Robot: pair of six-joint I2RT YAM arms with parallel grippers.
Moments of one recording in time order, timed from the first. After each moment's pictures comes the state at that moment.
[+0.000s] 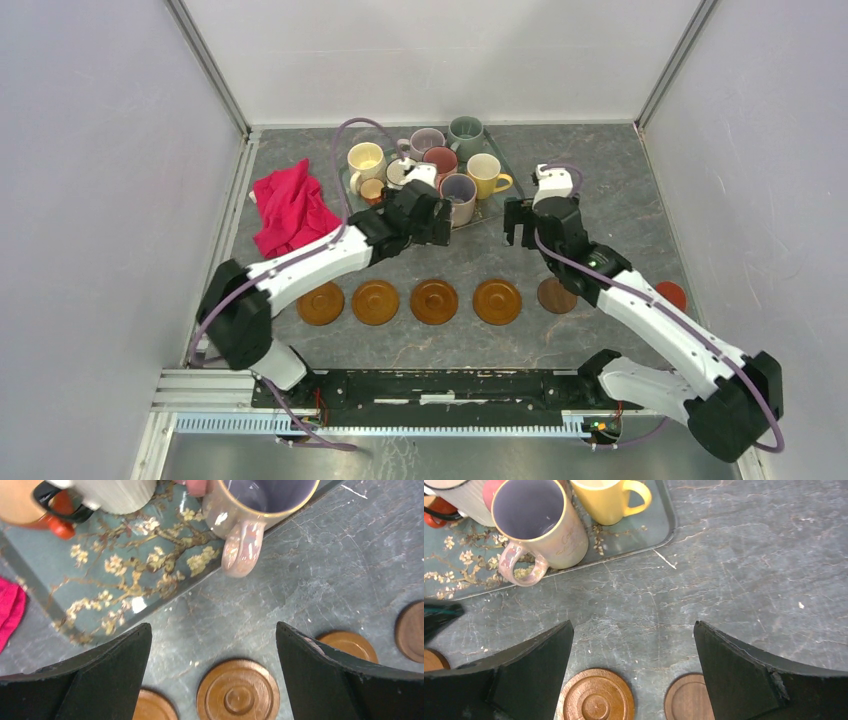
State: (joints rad) left arm -0.80 1.50 1.15 -0.39 -0.37 -0.46; right arm 0.60 1.08 0.83 -0.29 0.42 0.27
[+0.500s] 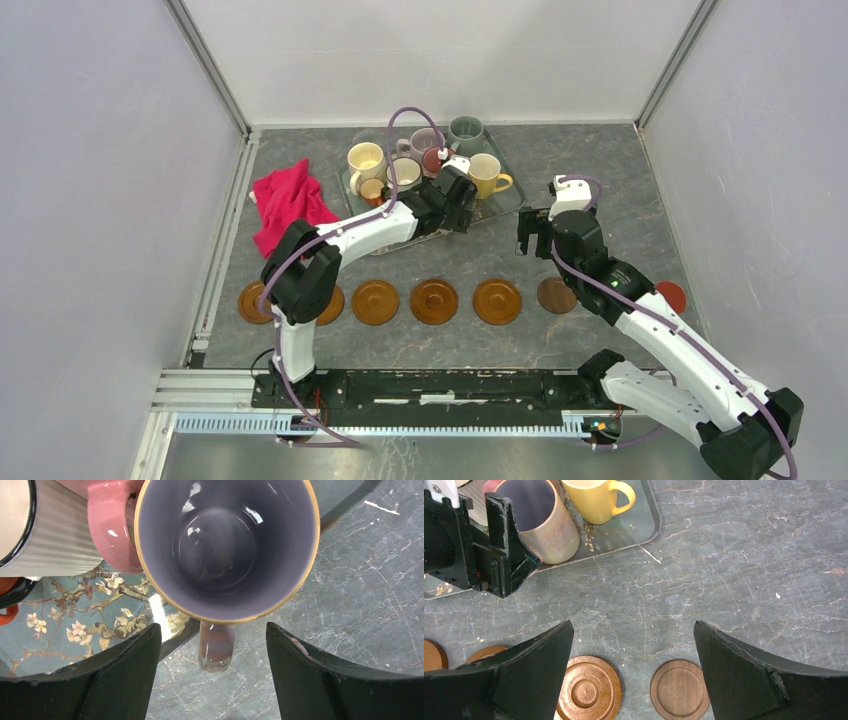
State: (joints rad) left arm -0.78 1.93 1.46 -0.34 -0.33 -0.33; right arm 0.60 0.88 0.79 -0.37 0.45 0.26
